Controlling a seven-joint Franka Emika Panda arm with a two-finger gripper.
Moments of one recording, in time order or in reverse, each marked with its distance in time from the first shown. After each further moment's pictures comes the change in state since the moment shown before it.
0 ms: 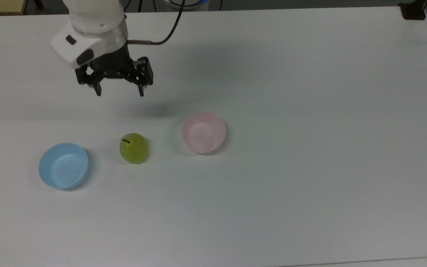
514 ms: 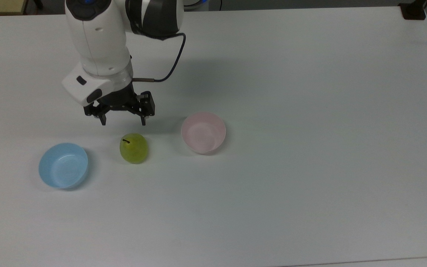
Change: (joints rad) arm 0.000 0.138 0.000 -0.002 0.000 0.174 0.000
